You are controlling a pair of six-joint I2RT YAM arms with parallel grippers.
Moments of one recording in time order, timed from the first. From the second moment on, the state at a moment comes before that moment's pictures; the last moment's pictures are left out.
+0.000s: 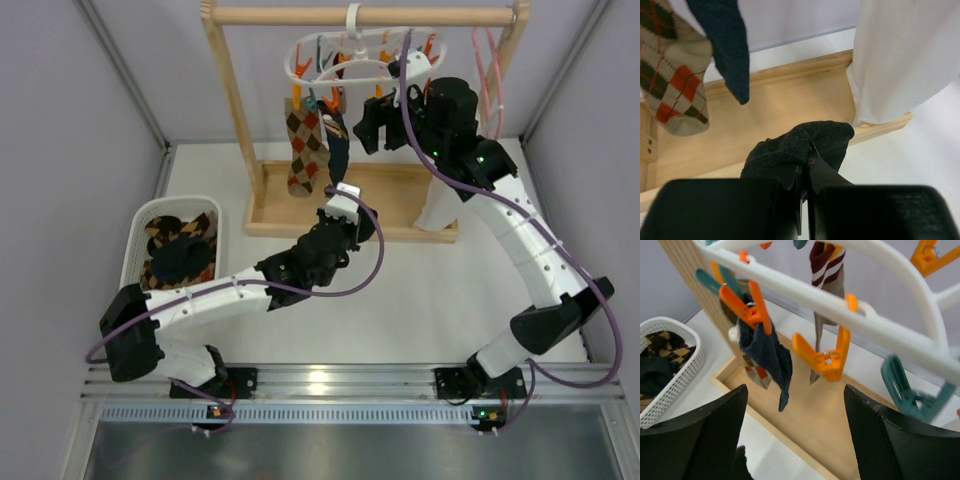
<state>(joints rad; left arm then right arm) -1.09 1.41 1.06 0.22 -0.68 -0.12 0.55 1.59 1.92 -0.52 -0.05 0.01</state>
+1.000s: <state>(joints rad) 0.02 1.17 1.09 -0.41 -0.30 -0.61 0.55 0.46 1.03 -0.43 -0.18 0.20</state>
